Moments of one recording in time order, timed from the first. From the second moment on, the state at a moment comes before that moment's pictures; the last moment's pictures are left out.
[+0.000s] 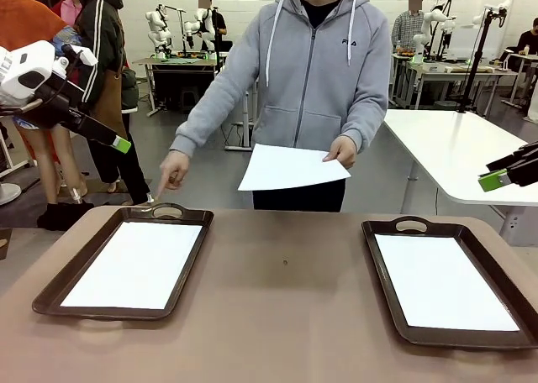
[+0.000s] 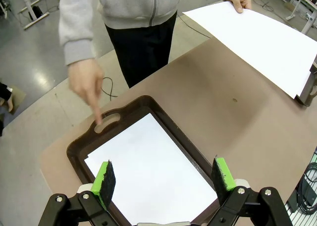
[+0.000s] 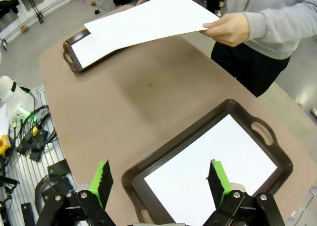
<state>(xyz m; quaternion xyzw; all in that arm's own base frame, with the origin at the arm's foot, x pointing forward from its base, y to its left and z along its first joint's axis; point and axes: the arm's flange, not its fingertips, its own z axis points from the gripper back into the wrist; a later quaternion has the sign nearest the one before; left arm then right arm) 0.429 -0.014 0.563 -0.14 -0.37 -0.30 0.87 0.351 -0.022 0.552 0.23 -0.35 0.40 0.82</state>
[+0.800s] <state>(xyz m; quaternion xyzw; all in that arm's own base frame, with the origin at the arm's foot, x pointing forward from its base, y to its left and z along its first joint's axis) 0.429 -0.014 0.563 -0.14 -0.37 -0.30 0.87 0.351 -0.022 0.552 0.23 -0.35 0.40 0.82</state>
